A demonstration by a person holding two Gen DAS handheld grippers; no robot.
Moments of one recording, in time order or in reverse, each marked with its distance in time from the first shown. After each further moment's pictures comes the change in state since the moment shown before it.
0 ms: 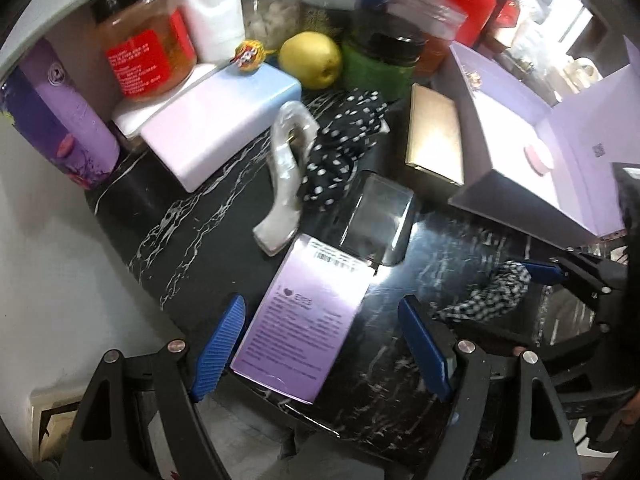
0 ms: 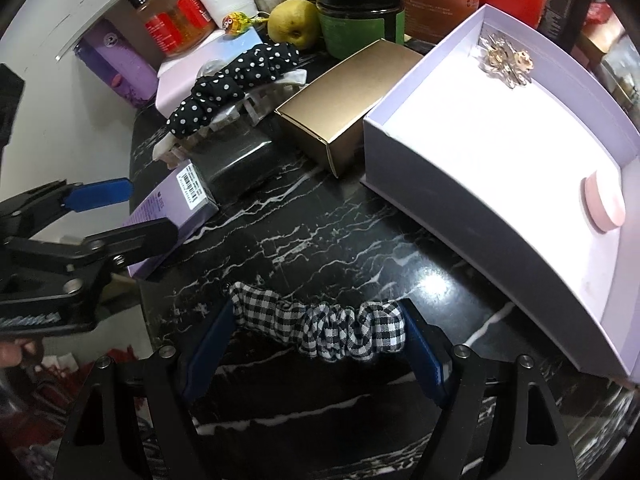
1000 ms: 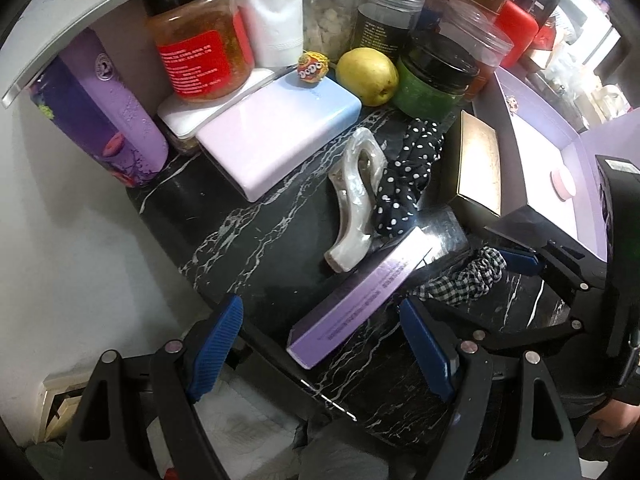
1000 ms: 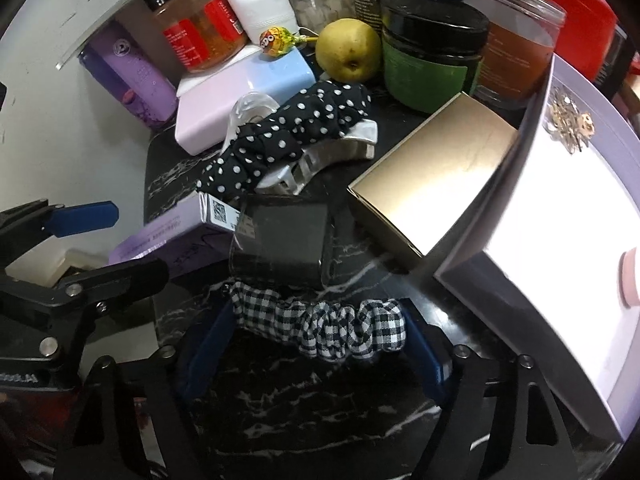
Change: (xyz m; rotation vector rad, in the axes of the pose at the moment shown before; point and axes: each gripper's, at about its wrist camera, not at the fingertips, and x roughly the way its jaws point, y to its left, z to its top) left arm -0.019 0.033 0.009 -0.072 0.025 0.052; right arm 0.017 0.027 0.043 -0.045 -0.040 0.031
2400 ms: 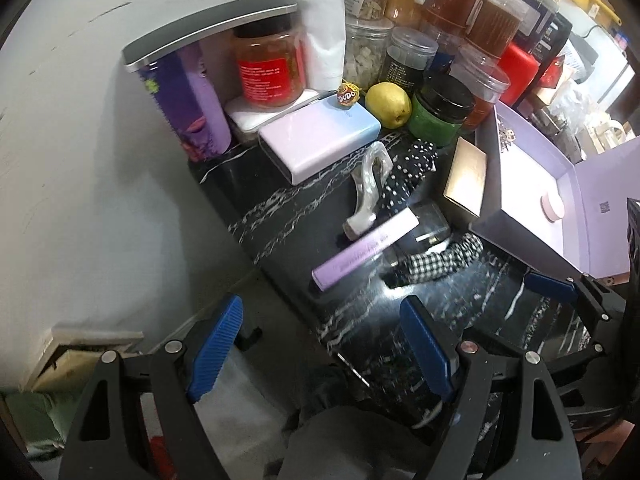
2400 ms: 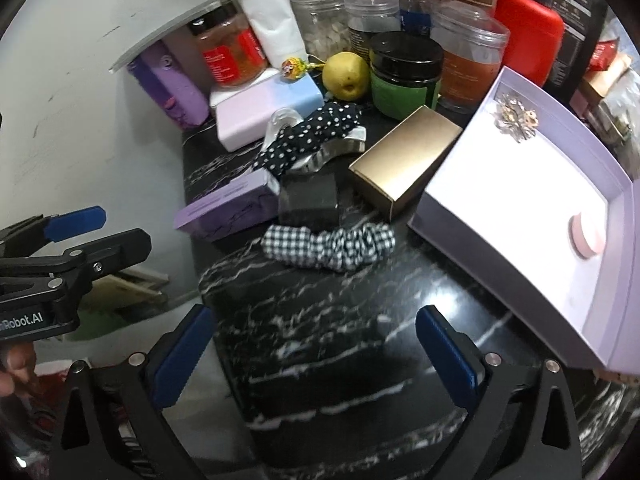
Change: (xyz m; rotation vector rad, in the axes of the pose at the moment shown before) left arm -0.057 0.003 -0.032 -0.120 -0.070 0.058; right arm -0.067 0.019 -0.029 0.023 -0.034 -0.018
